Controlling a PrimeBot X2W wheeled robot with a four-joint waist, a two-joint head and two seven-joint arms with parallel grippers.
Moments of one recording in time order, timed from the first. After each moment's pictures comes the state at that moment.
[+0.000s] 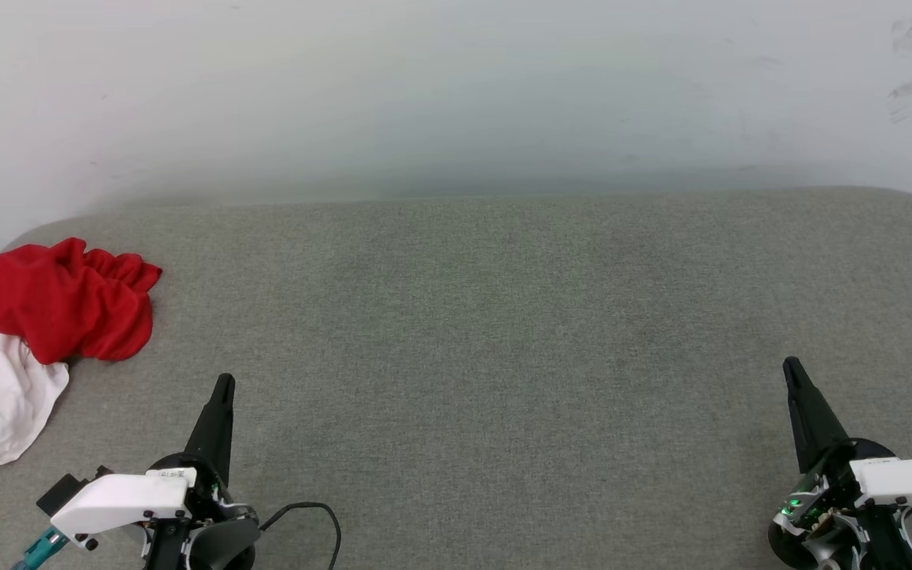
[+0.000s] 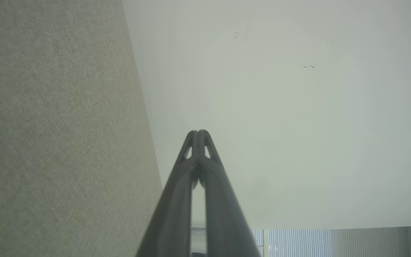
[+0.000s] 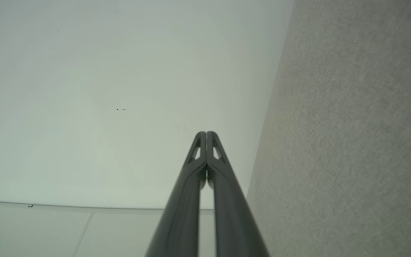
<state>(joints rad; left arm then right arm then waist) -0.11 0.05 0.11 0.25 -1.61 -0.13 0.11 -0.10 -0.05 -0.11 0.25 1.61 0.13 0.11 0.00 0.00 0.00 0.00</state>
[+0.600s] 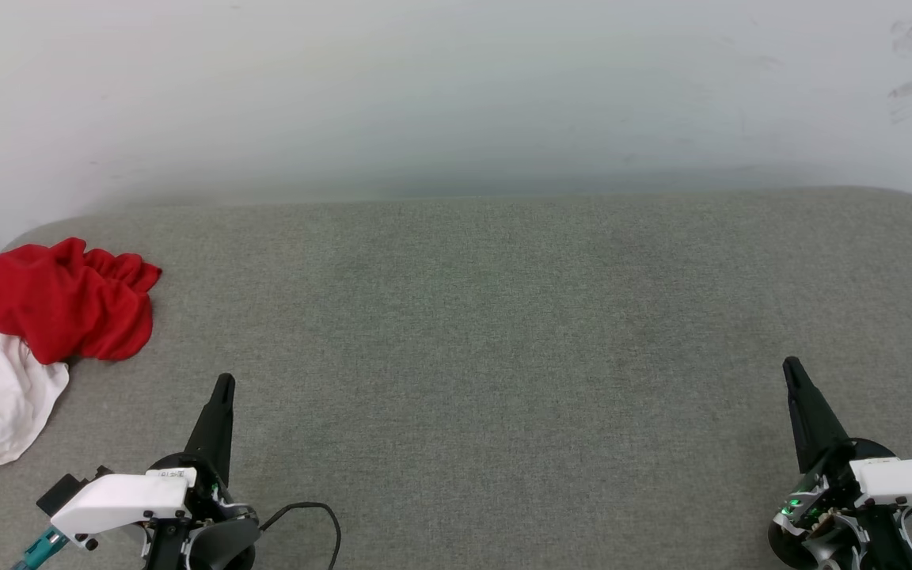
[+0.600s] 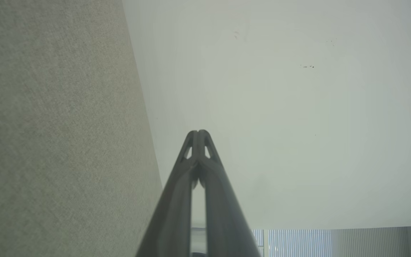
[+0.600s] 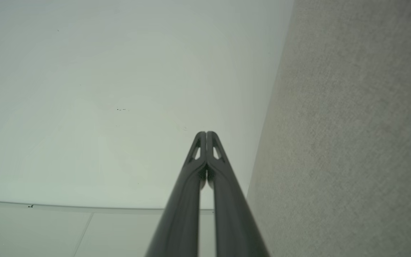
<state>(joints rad) -0.11 0.05 0.11 0.25 -1.61 -0.13 0.11 -0.10 -0.05 -0.11 0.25 1.61 0.13 0.11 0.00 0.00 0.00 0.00</state>
